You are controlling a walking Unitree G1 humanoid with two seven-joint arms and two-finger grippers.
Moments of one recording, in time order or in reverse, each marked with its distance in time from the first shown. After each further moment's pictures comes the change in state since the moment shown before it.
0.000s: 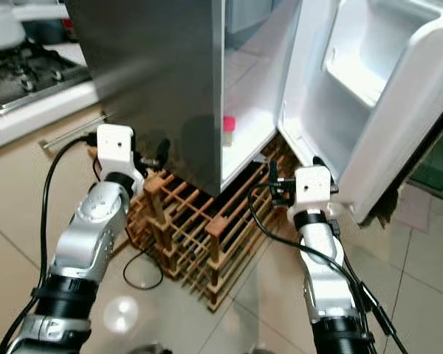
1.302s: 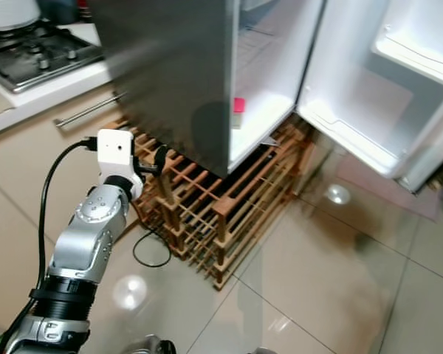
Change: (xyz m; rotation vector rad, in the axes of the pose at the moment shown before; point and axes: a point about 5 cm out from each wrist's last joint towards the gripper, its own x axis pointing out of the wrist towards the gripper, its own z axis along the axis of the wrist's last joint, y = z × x) left arm -0.002 0.007 -0.007 0.013 0.075 0.036; right arm 0.000 -0.177 -0.001 -0.319 0.065 -0.462
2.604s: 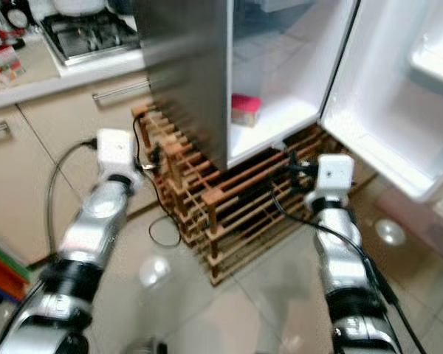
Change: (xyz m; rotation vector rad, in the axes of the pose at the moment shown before) left arm 0.025 -0.002 -0.008 0.039 -0.021 0.027; right arm -0.037 0.126 0.032 0.383 0.000 0.347
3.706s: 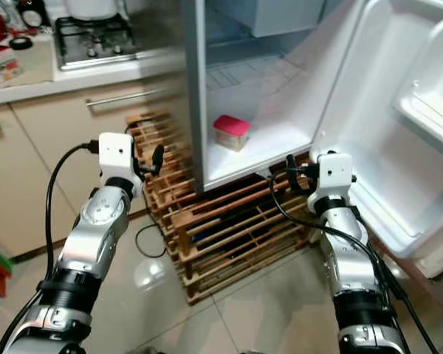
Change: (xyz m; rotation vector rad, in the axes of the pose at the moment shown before) left arm -0.016 0.010 -0.007 -0.021 -0.036 0.028; right arm -0.003 0.010 0.008 -0.021 0.033 0.144
